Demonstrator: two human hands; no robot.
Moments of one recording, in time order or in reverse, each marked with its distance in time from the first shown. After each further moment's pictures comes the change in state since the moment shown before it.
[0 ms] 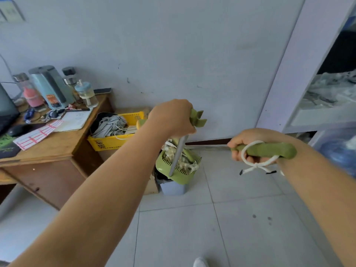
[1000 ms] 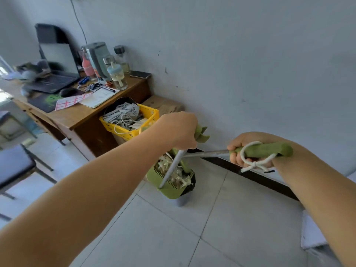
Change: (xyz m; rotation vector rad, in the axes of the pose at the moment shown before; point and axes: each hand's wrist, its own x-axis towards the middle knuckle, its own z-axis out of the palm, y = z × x) left_hand 0.312 0.109 0.058 0.064 -0.224 -0.551; right_hand 0.281 -0.183 -0.270 -0.465 -0.448 -0.008
